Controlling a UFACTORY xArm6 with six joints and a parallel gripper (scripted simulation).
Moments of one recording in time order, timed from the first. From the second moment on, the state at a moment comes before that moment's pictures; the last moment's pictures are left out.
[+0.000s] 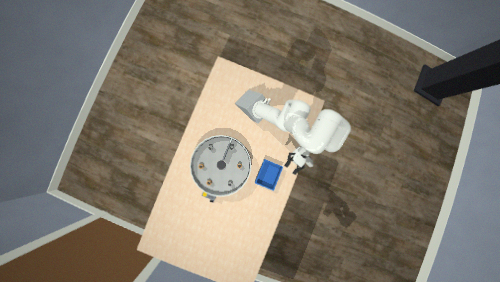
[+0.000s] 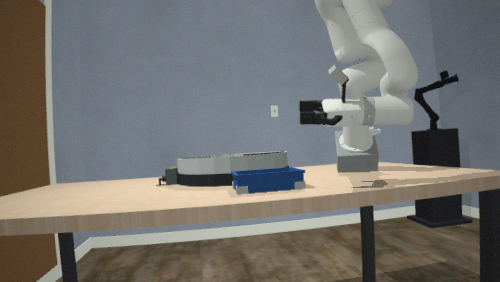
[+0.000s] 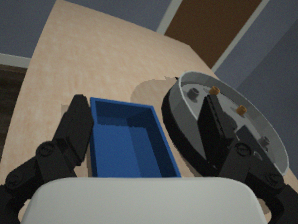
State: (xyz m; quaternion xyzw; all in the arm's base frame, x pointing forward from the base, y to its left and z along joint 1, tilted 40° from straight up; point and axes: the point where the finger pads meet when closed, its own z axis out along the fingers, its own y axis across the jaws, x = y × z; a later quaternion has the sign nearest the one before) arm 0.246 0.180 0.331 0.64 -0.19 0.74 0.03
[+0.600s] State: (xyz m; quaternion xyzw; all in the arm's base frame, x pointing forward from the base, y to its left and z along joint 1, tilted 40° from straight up) arm 0.265 0.081 0.266 0.69 -0.32 0.61 0.23
